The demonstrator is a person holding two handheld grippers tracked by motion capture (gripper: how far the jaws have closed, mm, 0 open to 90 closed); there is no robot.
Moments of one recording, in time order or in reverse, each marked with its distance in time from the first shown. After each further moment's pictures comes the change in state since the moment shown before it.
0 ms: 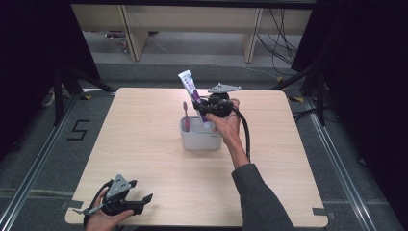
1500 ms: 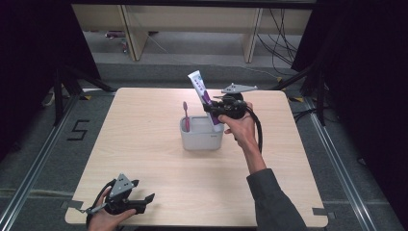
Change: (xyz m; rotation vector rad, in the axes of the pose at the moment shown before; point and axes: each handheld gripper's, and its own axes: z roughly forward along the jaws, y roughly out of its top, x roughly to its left) left arm -0.003 0.002 0.006 -0.003 0.002 0.003; right arm -0.006 0.003 -0.044 0.021 0.033 0.007
